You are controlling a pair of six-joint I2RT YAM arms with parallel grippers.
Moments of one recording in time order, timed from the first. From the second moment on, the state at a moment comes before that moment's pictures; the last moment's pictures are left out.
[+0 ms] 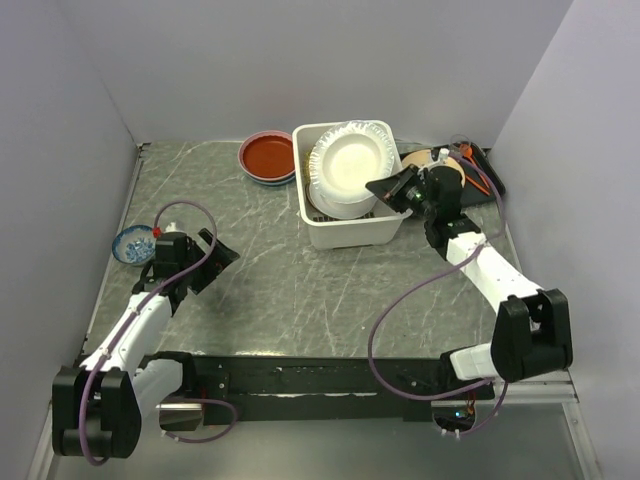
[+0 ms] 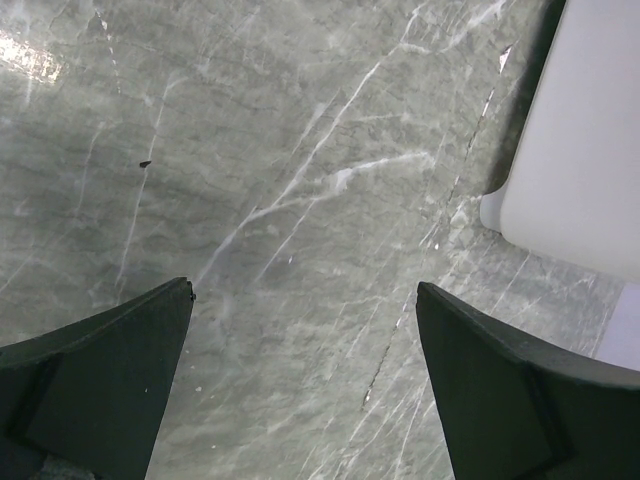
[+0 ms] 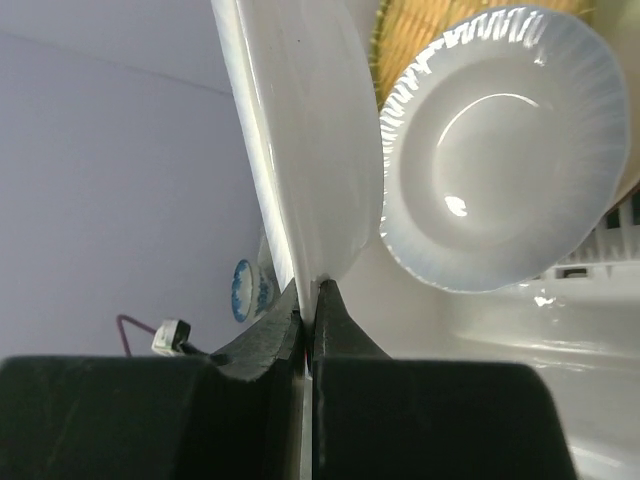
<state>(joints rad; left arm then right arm) -0.05 0.99 0.50 -0.22 0.16 -0.80 0.21 1.36 0.93 0.20 -0.35 0.99</state>
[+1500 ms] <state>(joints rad) -0.05 1.05 0.51 -0.22 0.12 -0.80 0.19 1.62 1.02 0.24 -0.46 0.95</state>
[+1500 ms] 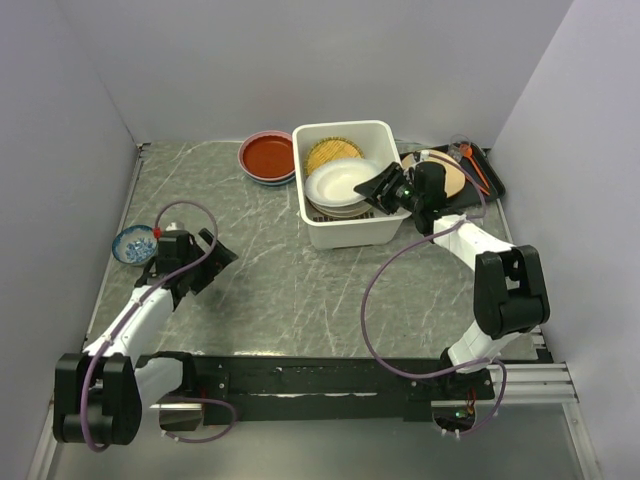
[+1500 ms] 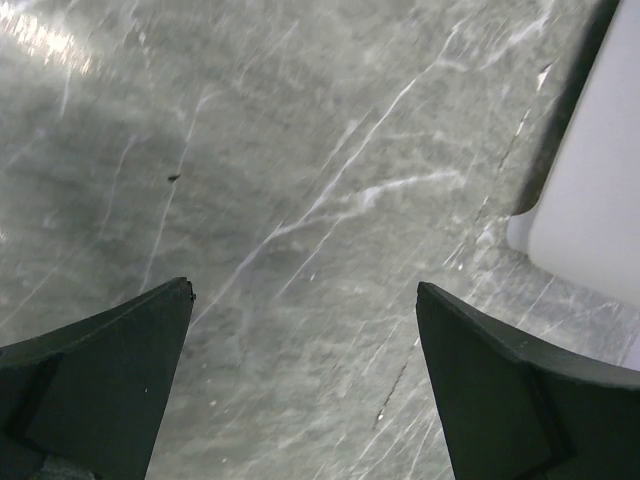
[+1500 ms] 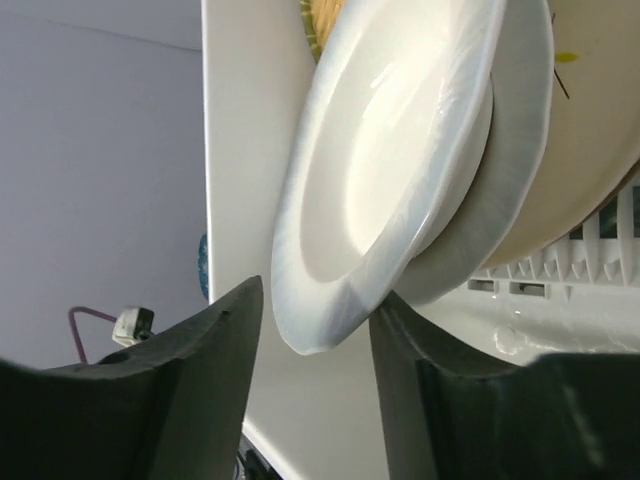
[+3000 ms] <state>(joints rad) -0.09 2.34 1.76 0.02 0.21 -0.91 0.19 0.96 0.84 -0.13 -0.22 0.68</state>
